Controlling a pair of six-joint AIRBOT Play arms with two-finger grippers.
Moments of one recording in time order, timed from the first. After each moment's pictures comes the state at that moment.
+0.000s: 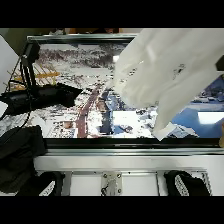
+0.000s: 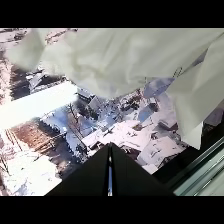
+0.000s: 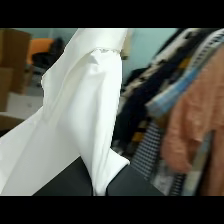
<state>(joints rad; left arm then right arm) -0.22 -0.84 1.12 0.94 -1.03 -1.28 -0.25 -0.70 1.00 -0.56 0.17 0.40</state>
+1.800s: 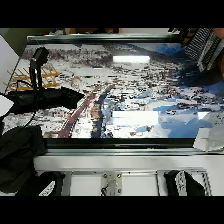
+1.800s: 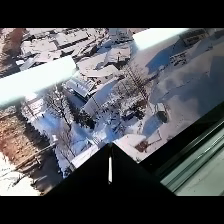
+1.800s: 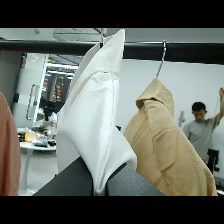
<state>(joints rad) -0.22 -0.87 1.12 0.94 -1.09 -1.30 -0.76 -0.69 1.11 -0.61 -0.21 0.34</state>
